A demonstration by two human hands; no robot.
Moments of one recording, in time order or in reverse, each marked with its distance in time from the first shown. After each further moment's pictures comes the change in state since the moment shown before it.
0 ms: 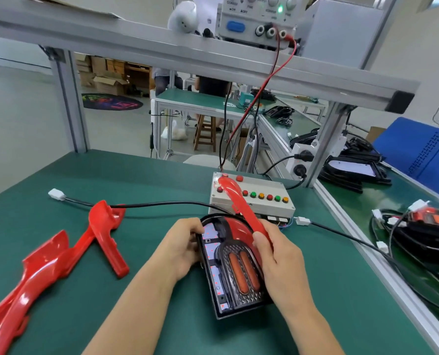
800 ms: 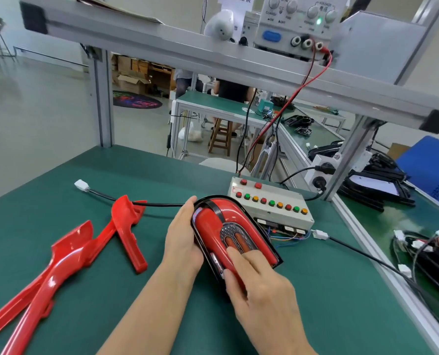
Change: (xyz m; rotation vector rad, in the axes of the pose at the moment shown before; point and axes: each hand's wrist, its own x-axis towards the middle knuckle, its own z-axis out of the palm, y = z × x) left_hand 0.007 0.008 -0.008 -0.546 0.122 0.171; right_hand -0.026 -0.034 0.032 -0.407 0.091 -0.527
